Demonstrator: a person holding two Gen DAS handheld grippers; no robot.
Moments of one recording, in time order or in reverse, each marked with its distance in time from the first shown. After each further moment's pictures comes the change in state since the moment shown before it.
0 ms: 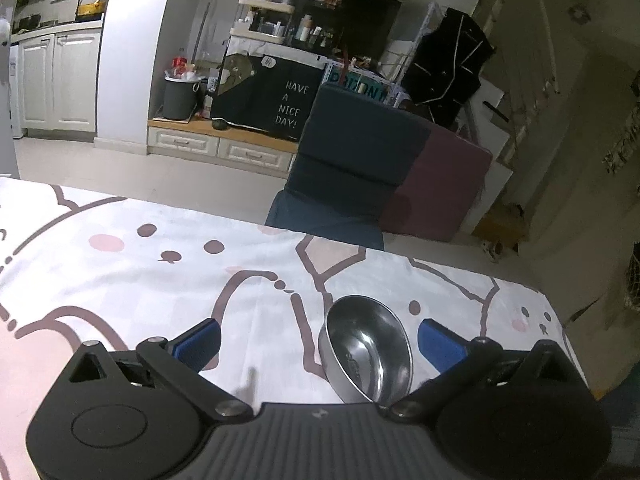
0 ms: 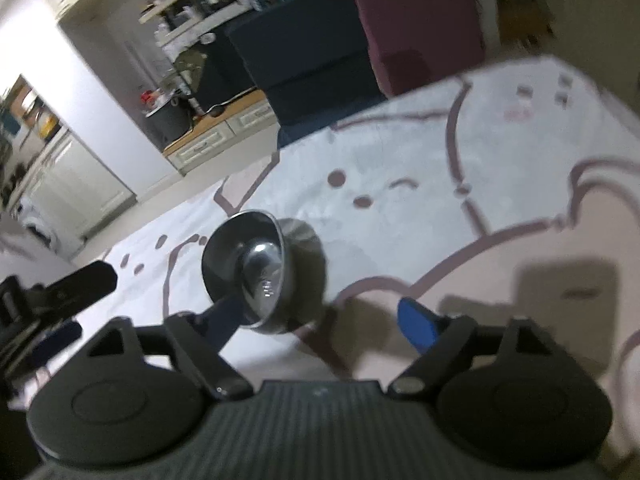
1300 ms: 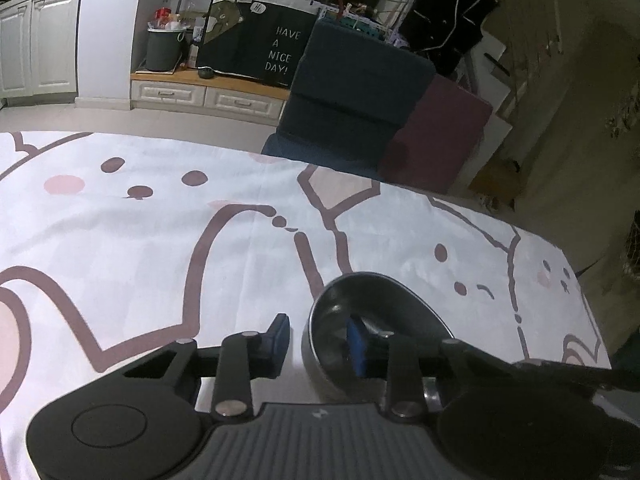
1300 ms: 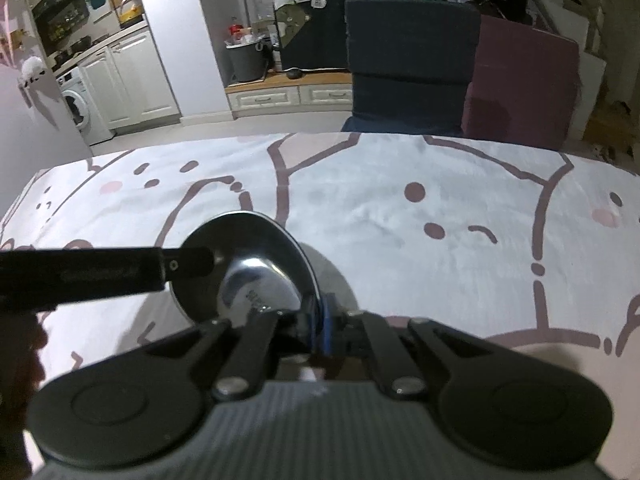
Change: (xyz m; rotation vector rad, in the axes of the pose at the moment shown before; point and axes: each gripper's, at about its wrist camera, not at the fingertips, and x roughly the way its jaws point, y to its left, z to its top) left arm 0.070 0.017 -0.023 0.009 0.150 -0.032; right arm 0.025 0.036 -0.009 -0.492 0.010 0.022
